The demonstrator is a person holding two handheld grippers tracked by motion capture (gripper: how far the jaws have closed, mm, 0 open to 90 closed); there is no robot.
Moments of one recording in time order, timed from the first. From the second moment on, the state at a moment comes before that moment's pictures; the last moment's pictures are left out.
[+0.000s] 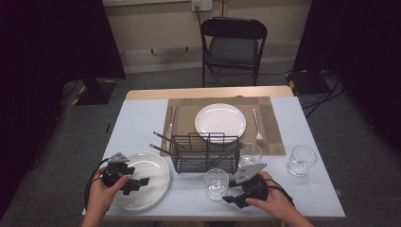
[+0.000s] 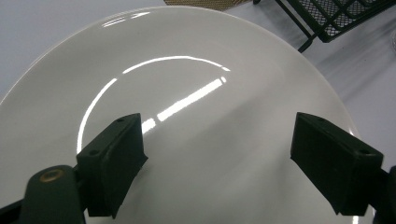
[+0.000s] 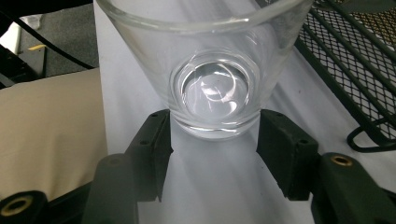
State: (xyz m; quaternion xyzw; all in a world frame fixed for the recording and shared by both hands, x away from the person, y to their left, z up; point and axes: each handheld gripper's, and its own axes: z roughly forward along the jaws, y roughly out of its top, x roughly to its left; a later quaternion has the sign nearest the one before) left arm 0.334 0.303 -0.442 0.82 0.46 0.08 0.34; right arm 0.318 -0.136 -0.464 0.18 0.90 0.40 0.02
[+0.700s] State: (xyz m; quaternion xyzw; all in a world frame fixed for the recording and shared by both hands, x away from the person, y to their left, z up) left arm 0.334 0.304 -0.441 0.82 0.46 0.07 0.34; right arm 0.318 -0.131 -0.464 0.17 0.90 0.40 0.02
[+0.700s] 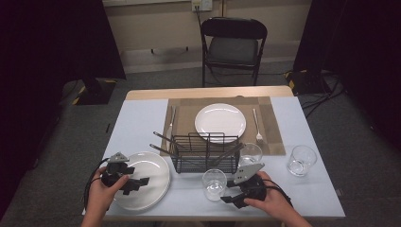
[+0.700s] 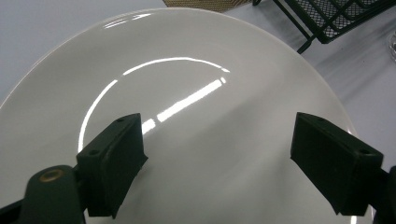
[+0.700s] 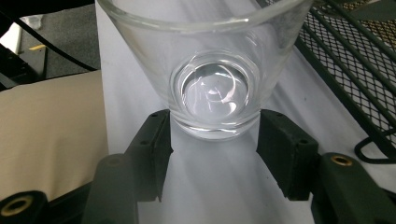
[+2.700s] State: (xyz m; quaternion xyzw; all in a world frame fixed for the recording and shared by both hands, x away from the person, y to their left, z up) left arm 0.334 0.304 -0.441 0.82 0.46 0.07 0.34; right arm 0.320 -0.114 -0.464 0.16 0.90 0.40 0.01
